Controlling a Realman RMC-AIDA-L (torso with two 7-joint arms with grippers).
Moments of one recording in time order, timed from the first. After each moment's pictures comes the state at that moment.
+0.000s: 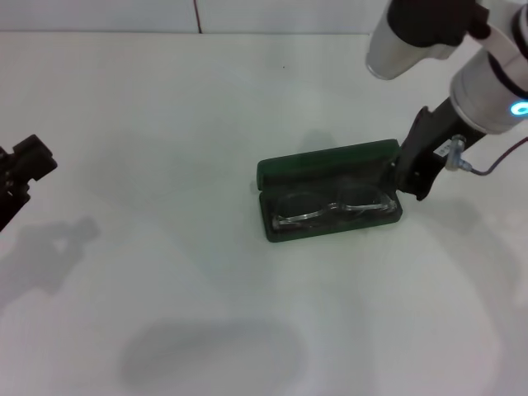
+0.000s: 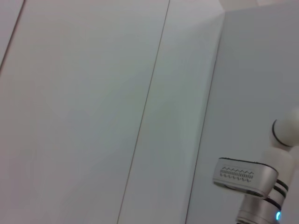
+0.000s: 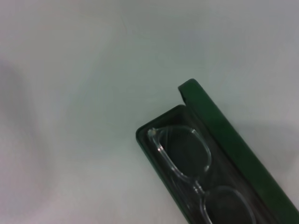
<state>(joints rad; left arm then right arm) -0.16 -1.99 0.75 0.60 1.38 1.93 -1.22 0.78 2.02 -1.54 -1.48 -2.51 -1.67 2.52</state>
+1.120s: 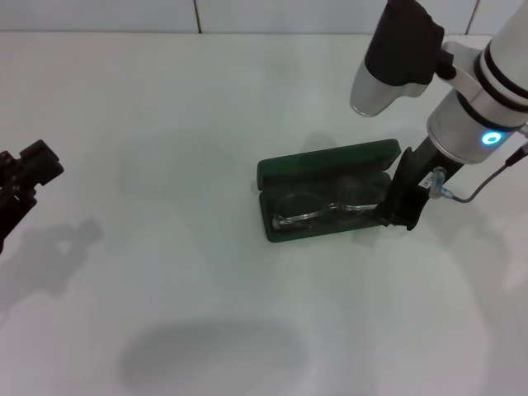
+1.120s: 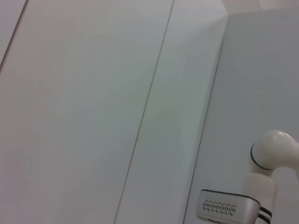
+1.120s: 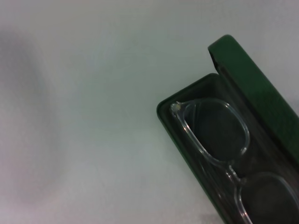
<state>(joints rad) -0.16 -2.00 0.76 0.58 1.38 1.93 -1.22 0.86 2.02 -1.56 -1.14 -2.46 -1.55 2.40</state>
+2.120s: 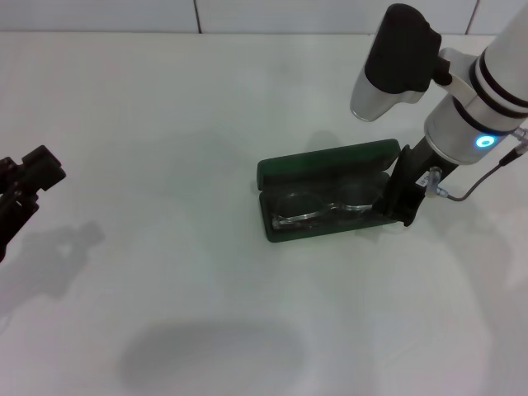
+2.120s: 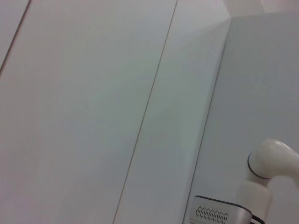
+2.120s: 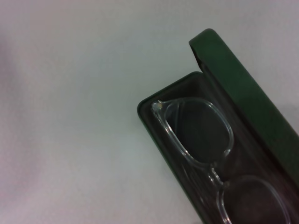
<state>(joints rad) -0.15 -2.01 0.76 0.57 1.38 1.93 -1.22 0.86 2.02 -1.57 -1.07 -2.46 -1.46 2.36</state>
